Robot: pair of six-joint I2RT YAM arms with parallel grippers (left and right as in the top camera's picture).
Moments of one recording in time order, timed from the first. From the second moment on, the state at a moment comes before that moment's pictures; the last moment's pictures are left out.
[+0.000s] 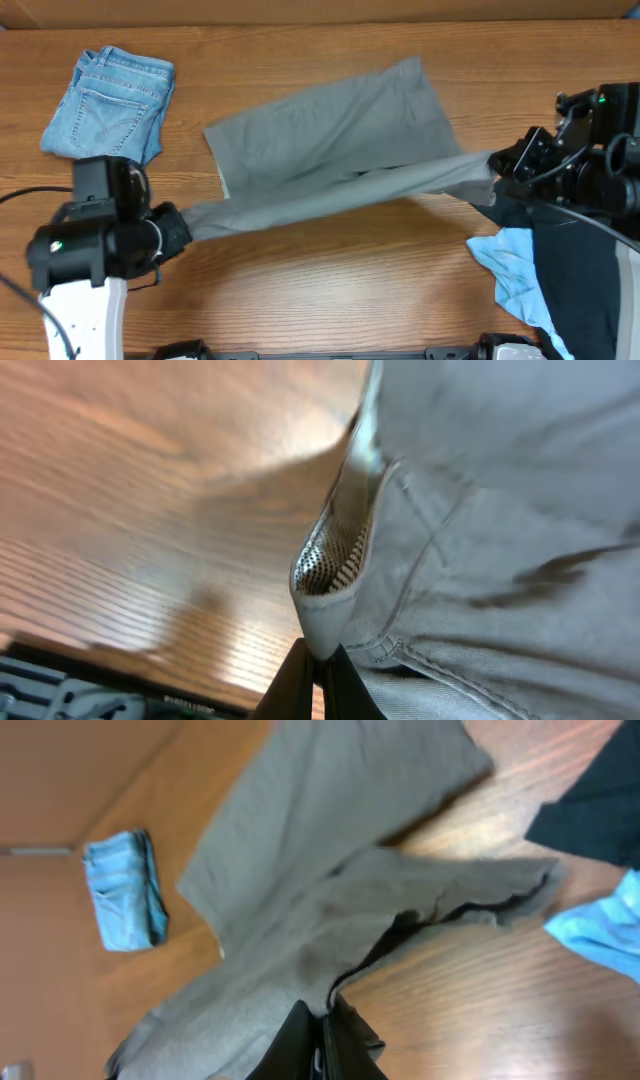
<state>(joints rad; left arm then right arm) 0.16 1.07 1.20 -1.39 0.13 -0.42 -0.07 1.26 1.69 -1.45 -0.39 0.53</state>
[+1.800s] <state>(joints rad) 0.05 1.77 1.45 -1.06 0.05 -0.39 -0.04 1.96 1.72 -0.66 -0.41 0.62</state>
